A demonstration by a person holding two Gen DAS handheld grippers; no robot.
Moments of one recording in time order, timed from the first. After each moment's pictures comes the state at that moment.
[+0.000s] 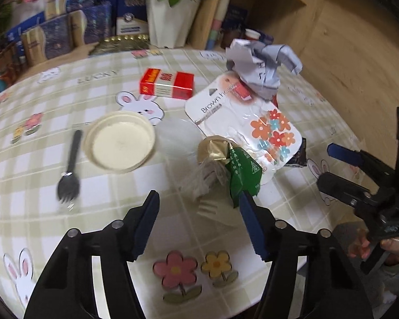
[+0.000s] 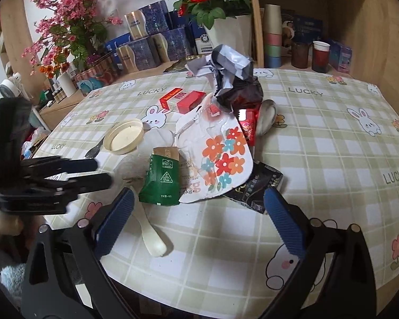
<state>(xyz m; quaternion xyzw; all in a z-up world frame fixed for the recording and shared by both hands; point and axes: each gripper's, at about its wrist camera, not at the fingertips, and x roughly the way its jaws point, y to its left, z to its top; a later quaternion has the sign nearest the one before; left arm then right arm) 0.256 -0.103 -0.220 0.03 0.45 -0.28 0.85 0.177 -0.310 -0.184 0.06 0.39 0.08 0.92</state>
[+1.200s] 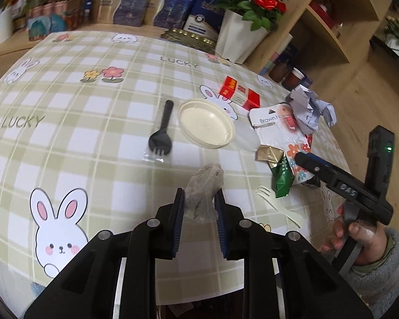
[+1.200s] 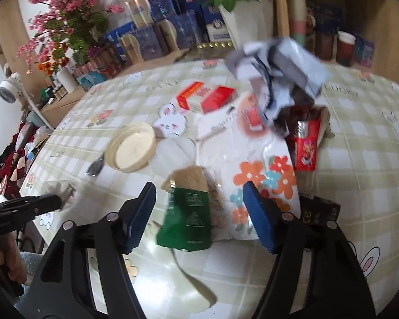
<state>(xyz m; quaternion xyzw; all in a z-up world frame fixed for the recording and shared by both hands) 0.234 0.018 -0.211 -0.12 0.46 -0.19 0.86 0.241 -0.256 -0.198 0.07 0.41 0.10 0.90</state>
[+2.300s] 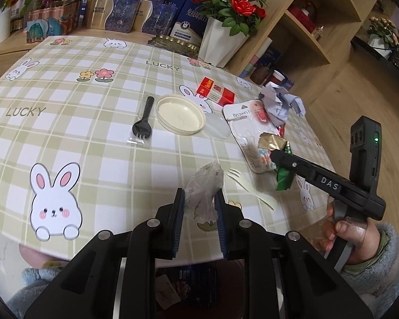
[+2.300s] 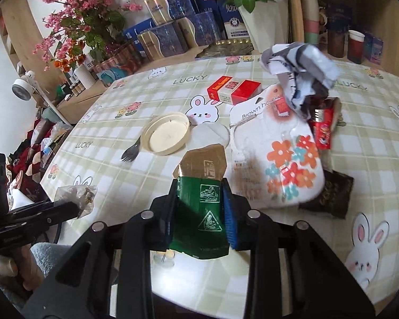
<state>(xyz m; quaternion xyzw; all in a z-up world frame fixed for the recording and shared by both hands) 0.182 0.015 -0.190 -0.13 0.44 -0.22 0.86 0.202 -0.242 -0.179 0.09 0.42 0.14 0.89</state>
